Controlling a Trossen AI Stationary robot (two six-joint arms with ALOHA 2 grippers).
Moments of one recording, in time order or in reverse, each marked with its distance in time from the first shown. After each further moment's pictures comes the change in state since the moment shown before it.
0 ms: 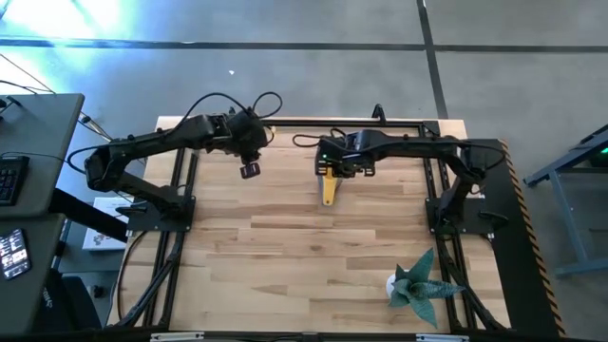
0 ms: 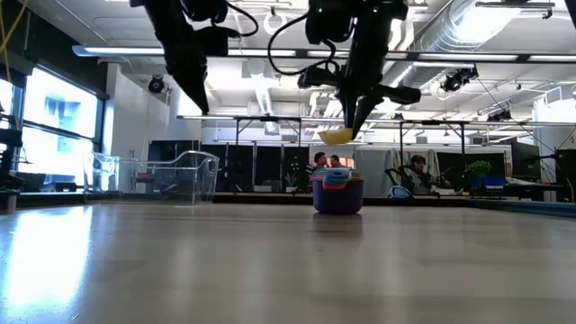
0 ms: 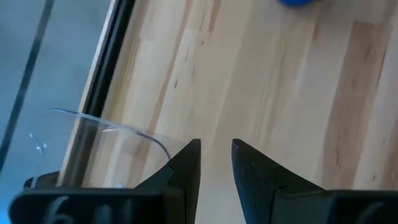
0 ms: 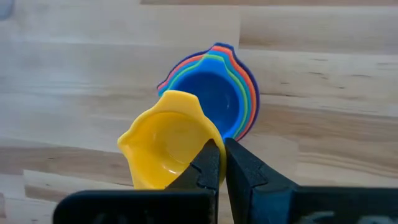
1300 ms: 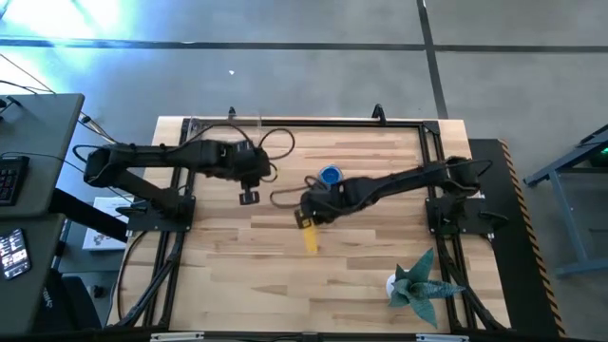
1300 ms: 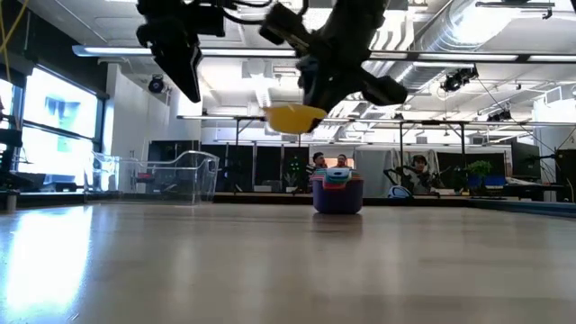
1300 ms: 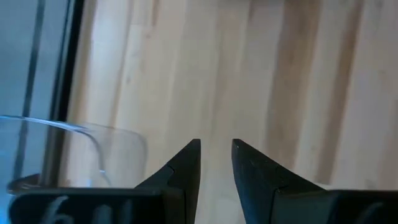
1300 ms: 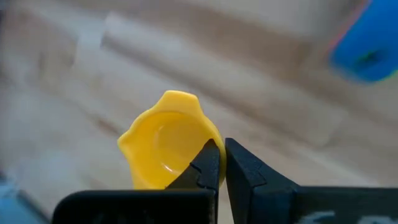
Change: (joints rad) left arm -0.332 0.000 0.000 -0.101 -0.155 -0.195; right arm 0.350 0.100 0.001 0.293 -0.044 0.019
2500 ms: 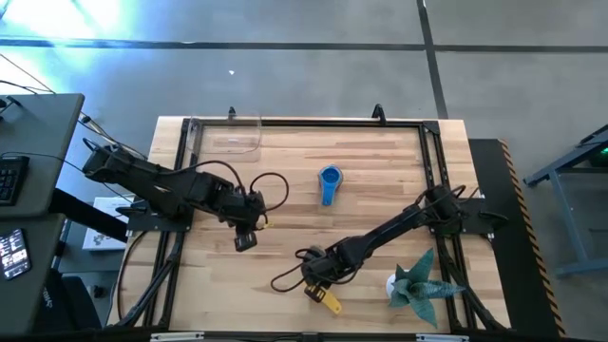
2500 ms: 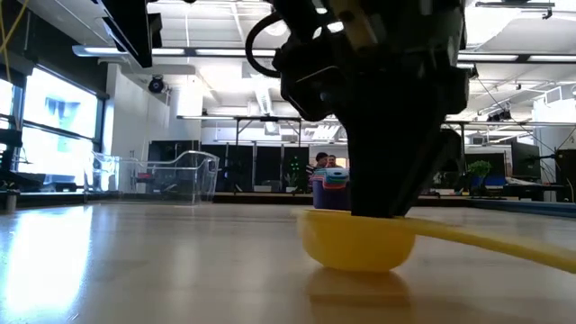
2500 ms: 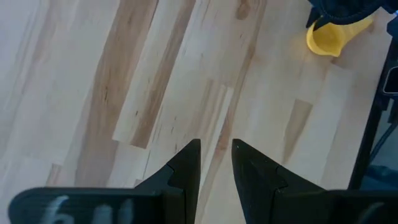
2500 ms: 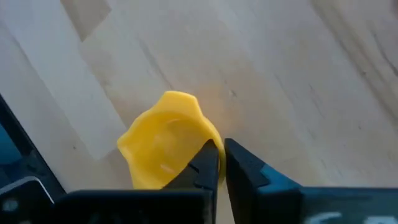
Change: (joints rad) left arm -0.373 -0.001 0.000 -0.002 0.232 -0.651; right arm 0.311 0.244 0.000 0.168 -0.147 -0.240
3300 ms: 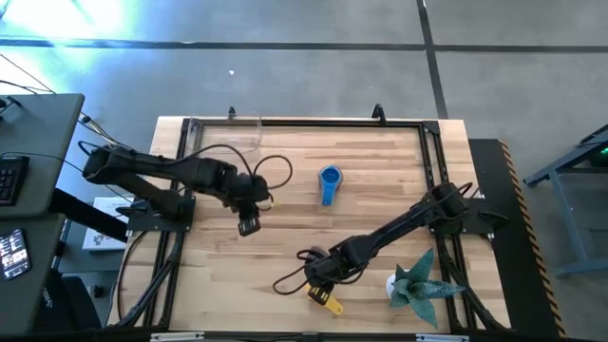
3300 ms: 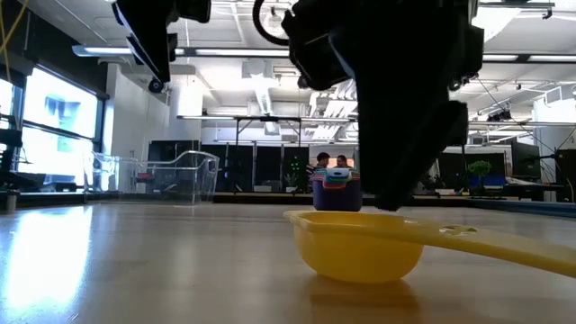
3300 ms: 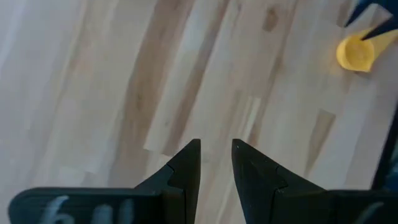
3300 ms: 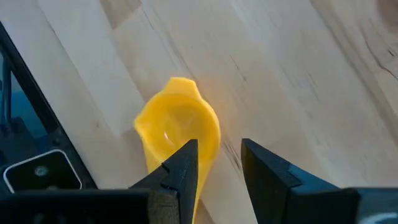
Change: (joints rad) left arm 0.167 0.000 0.000 -0.019 0.063 0.148; right arm 0.017 -0.057 0.000 -0.037 0.004 -0.031
